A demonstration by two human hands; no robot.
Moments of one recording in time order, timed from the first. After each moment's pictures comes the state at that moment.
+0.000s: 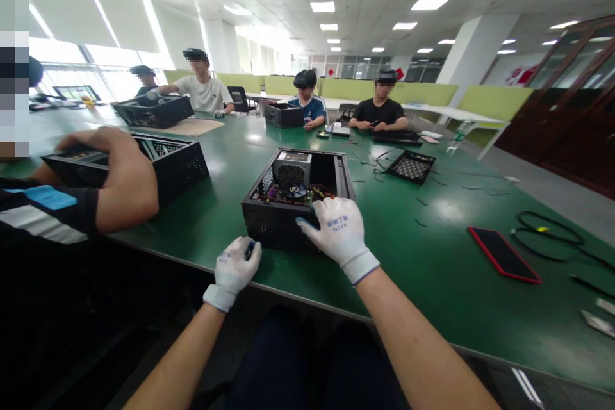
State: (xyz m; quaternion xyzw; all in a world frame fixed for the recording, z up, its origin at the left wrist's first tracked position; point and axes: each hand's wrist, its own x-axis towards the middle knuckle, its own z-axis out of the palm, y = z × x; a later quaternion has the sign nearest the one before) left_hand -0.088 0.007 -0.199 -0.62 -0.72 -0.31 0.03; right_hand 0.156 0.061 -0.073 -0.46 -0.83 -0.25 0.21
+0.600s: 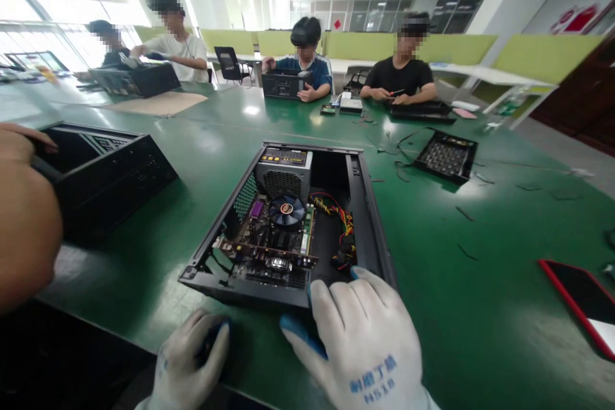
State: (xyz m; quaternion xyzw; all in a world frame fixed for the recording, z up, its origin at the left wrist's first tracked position) left_hand -0.104 0.003 -0.211 -0.68 -0.64 -0.35 -0.04; right_hand 0.167 0.074 -0.072 -0.39 -0.86 -0.18 0.27
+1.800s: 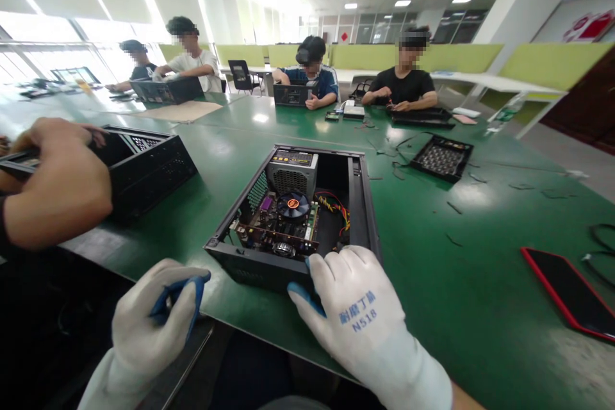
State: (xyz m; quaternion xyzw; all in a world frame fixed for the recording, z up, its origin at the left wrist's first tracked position) left_hand -0.103 -0.022 -0.091 -0.66 -0.58 -0.48 0.02; right_hand 0.177 0.046 -0.057 -0.37 -0.89 -0.15 0.23
